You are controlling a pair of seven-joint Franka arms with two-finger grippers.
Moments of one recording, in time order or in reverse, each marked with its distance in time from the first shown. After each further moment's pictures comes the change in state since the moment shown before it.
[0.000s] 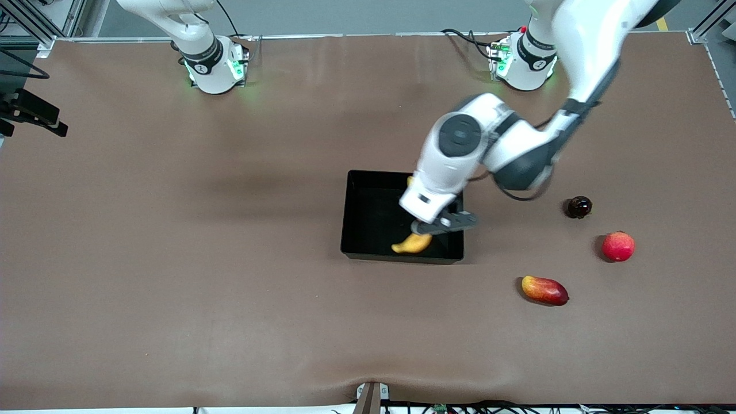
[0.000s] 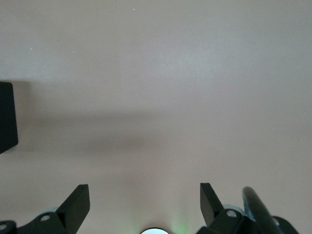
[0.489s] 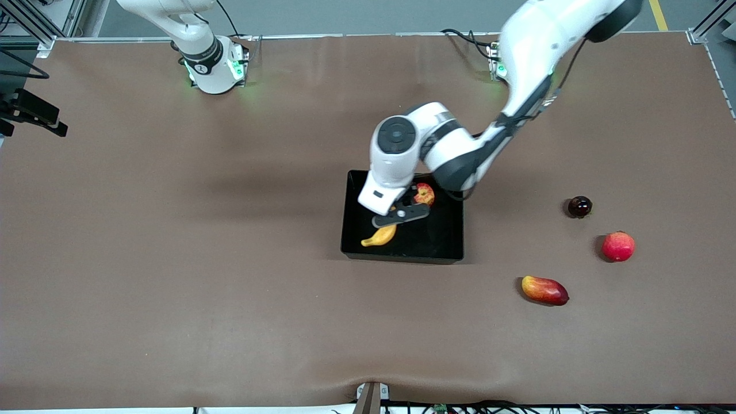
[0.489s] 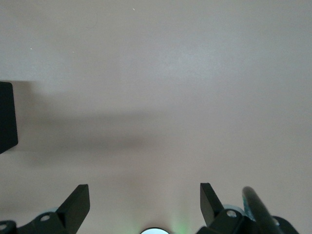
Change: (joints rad) left arm -0.344 0.109 0.273 0.049 0.000 0.124 -0.175; right arm 0.000 0.000 -0.001 0.000 0.000 0.000 0.000
